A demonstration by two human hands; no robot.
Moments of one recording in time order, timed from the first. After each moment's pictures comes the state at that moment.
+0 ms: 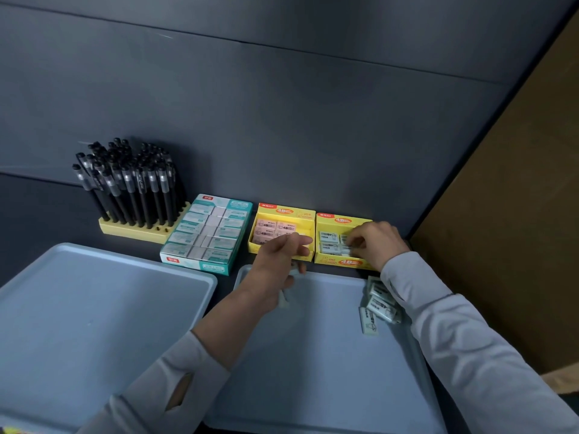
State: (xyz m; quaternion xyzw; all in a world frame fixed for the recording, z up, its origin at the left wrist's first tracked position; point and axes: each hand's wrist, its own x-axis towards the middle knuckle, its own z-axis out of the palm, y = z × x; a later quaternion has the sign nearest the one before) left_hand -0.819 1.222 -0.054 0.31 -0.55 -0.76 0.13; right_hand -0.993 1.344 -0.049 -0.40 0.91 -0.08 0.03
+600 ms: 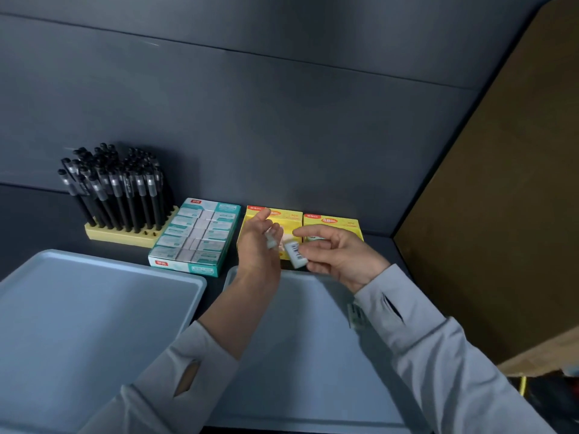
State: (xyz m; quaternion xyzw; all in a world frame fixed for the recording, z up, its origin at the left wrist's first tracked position) left_hand -0.841 1.221 -0.037 0.31 -0.25 -0.86 0.32; right_hand -0.914 1.338 -0.027 -0.24 0.63 -0.61 0.40
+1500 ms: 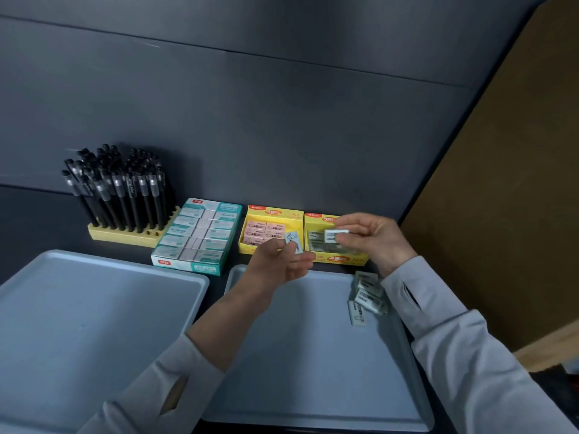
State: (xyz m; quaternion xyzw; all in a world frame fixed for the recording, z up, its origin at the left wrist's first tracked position) left_hand -0.822 1.230 -0.058 0.26 -0.54 -0.79 0.14; right_hand -0.958 1.366 -0.028 -0.27 0.73 -0.59 0.22
